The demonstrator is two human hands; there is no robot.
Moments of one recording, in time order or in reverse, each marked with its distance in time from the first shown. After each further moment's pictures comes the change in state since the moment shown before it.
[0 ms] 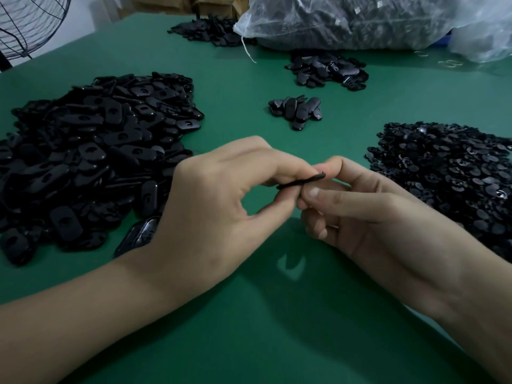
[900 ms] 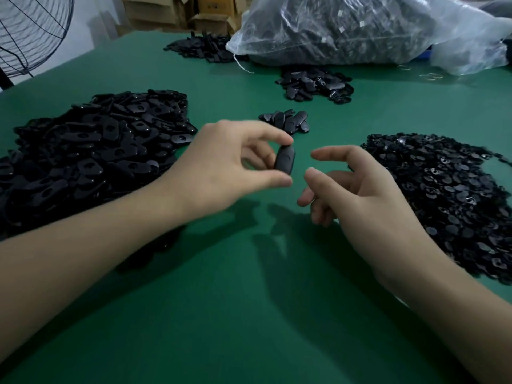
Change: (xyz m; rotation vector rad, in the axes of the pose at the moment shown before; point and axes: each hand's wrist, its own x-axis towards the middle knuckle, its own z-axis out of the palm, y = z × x) left_hand 0.050 -0.041 0.002 -0.173 -0.330 -0.367; right_hand 0.010 0.004 -0.015 -0.576 0.336 -0.285
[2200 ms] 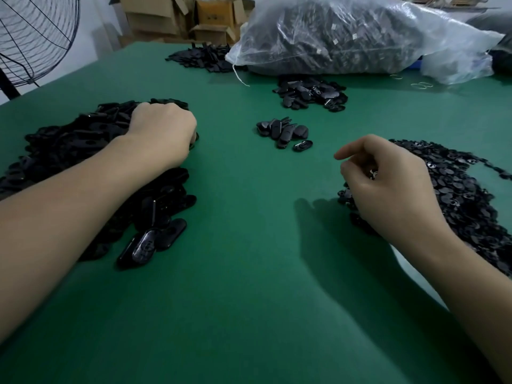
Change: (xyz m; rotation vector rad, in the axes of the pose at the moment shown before) left_hand 0.052 -0.061 -0.063 1.291 -0.063 -0.353; right_hand 0.020 -0.001 -0.039 -0.638 0.236 -0.153
